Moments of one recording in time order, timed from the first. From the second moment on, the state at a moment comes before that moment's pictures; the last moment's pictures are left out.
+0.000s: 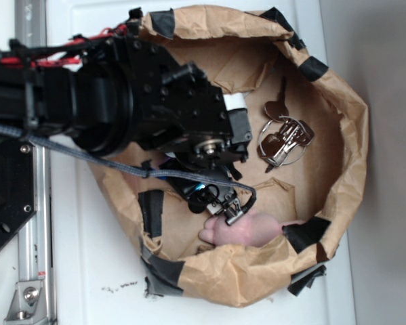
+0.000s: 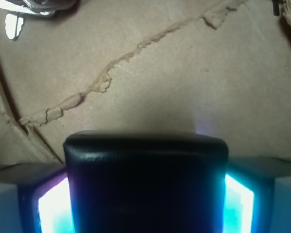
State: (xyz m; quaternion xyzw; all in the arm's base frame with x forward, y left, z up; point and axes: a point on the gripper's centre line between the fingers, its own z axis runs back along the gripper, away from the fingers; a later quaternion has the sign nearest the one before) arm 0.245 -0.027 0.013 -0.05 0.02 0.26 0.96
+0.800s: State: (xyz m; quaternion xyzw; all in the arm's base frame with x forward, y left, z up) arm 0.245 0.014 0.154 -0.04 -0.04 0.12 0.99
